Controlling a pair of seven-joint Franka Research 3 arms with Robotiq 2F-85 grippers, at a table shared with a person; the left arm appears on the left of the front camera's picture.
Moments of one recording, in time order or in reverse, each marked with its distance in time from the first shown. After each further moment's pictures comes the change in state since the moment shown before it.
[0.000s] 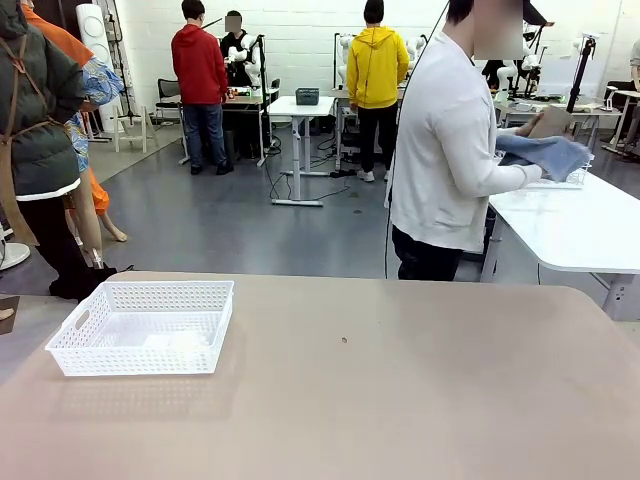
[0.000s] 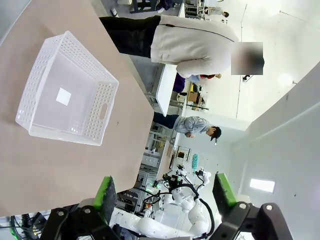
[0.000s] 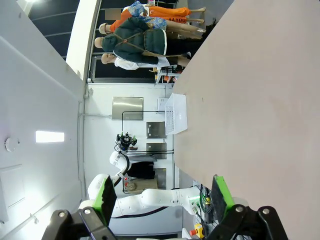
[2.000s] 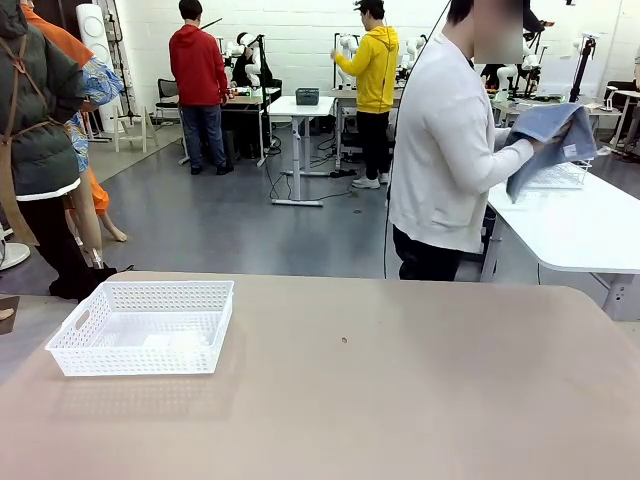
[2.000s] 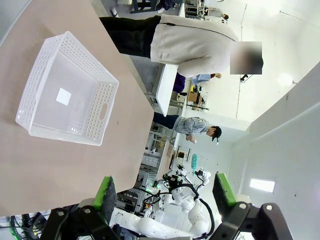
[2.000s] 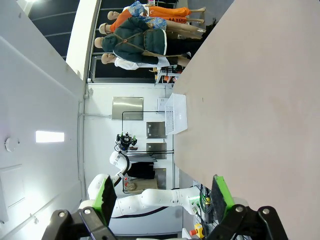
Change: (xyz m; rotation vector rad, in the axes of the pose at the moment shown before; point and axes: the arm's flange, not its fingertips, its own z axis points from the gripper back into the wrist) left arm 0.000 0.000 0.000 0.000 0.000 0.000; right arm 0.000 0.000 0.000 0.000 0.000 0.000
